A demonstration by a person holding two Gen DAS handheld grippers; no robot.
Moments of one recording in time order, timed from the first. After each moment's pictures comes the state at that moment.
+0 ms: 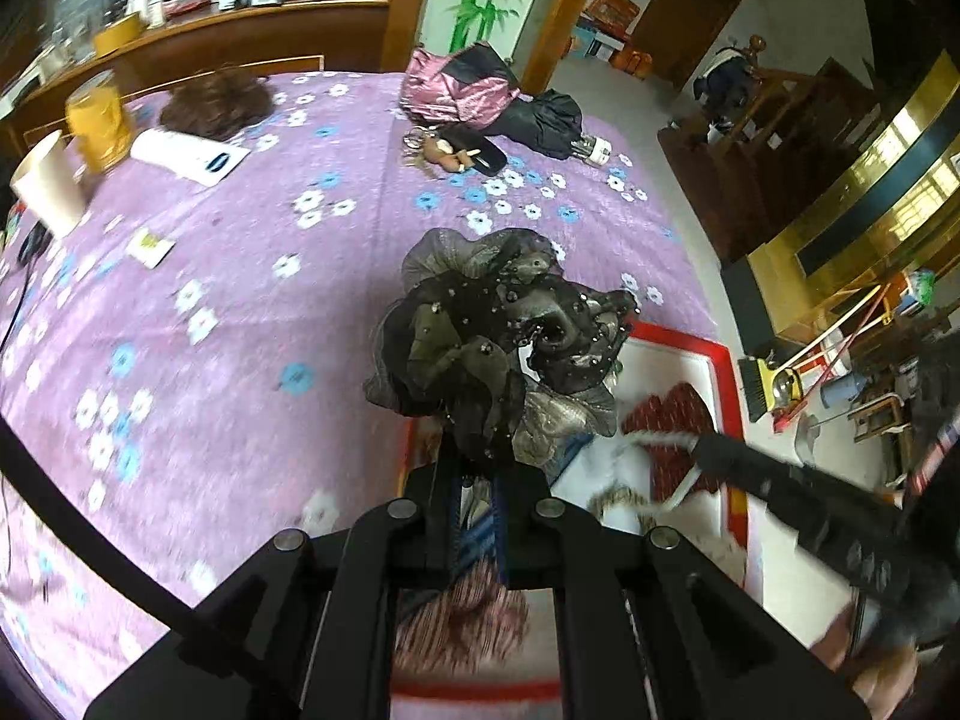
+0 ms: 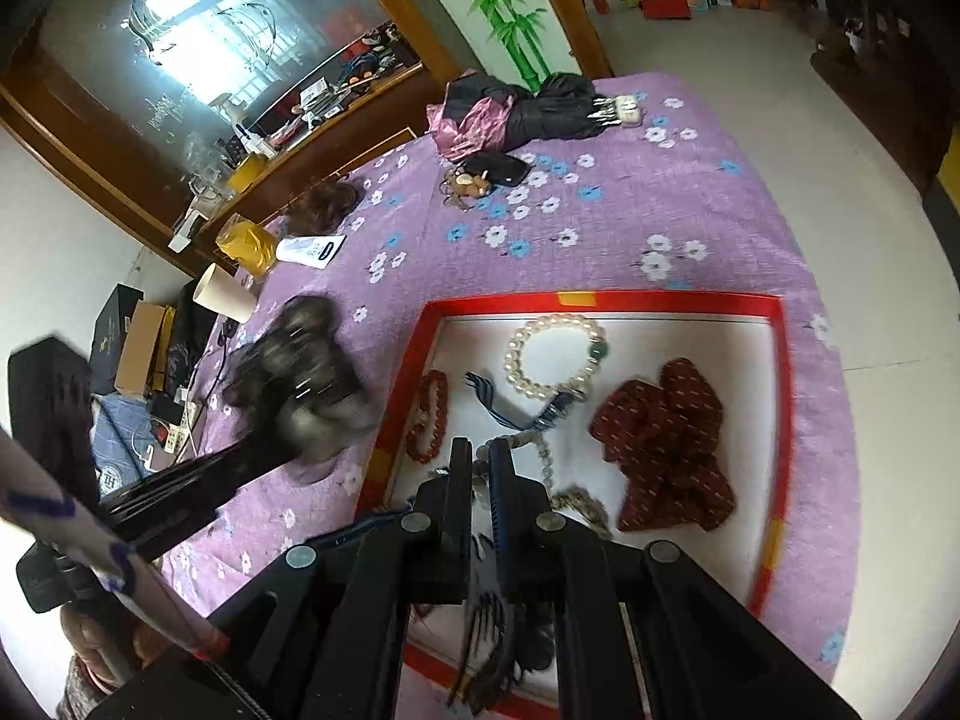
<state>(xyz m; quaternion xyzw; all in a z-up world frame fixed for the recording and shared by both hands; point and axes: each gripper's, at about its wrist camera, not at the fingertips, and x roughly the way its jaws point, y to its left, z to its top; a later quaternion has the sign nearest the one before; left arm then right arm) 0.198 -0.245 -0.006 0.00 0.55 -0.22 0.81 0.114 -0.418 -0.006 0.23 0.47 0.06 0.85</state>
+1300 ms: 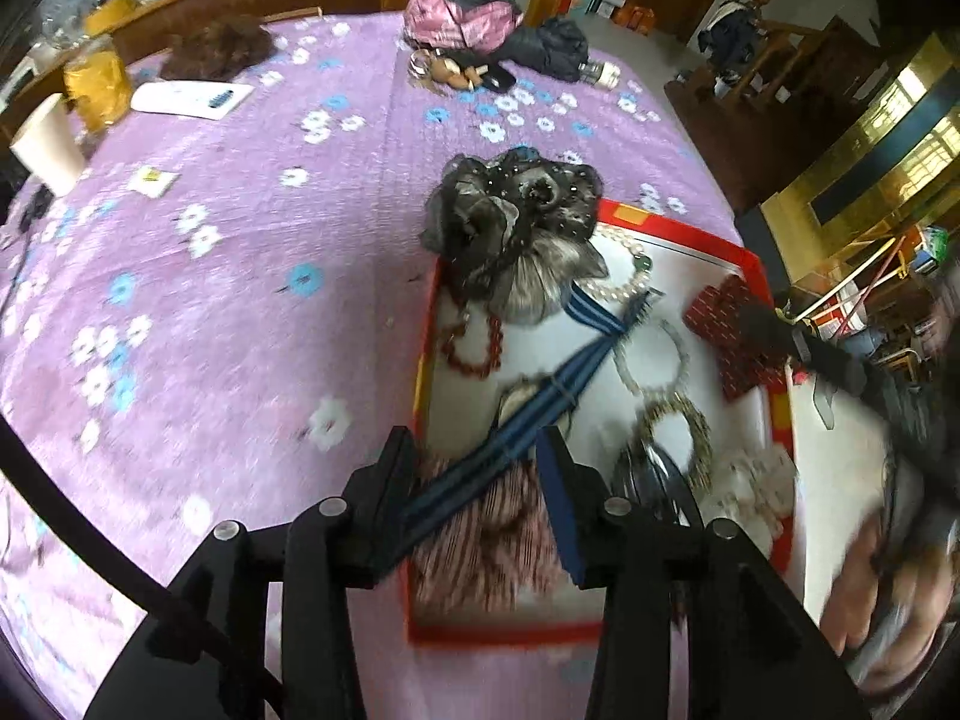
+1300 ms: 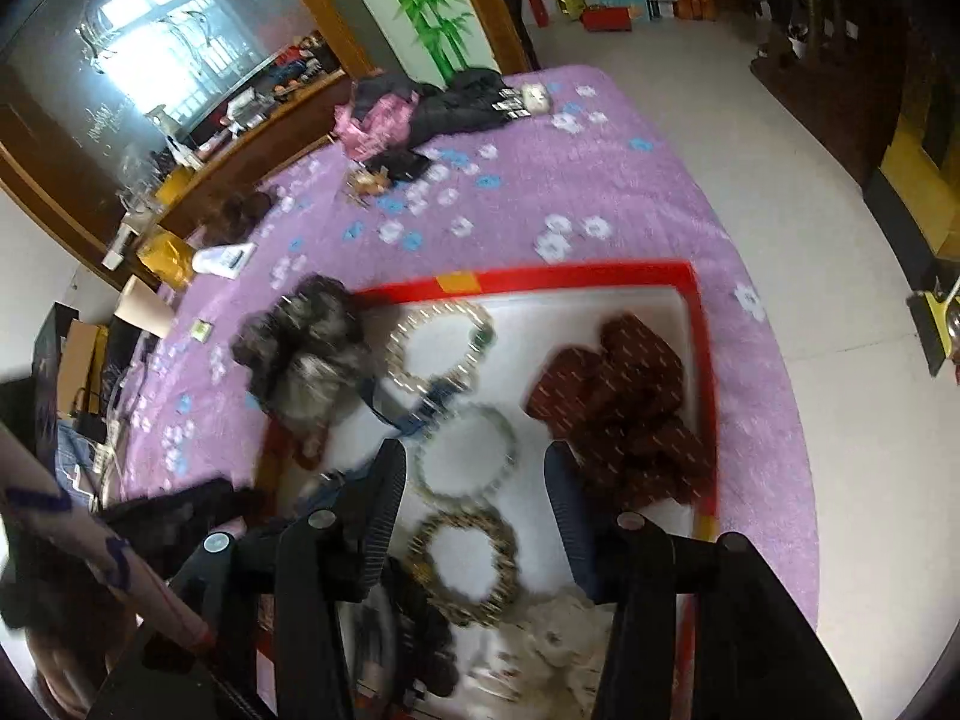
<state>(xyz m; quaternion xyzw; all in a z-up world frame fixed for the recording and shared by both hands) 0.150 -0.220 -0.032 0.03 0.57 -0.21 0.79 0.102 -0.437 -0.027 0.21 0.46 -0.02 0.86</state>
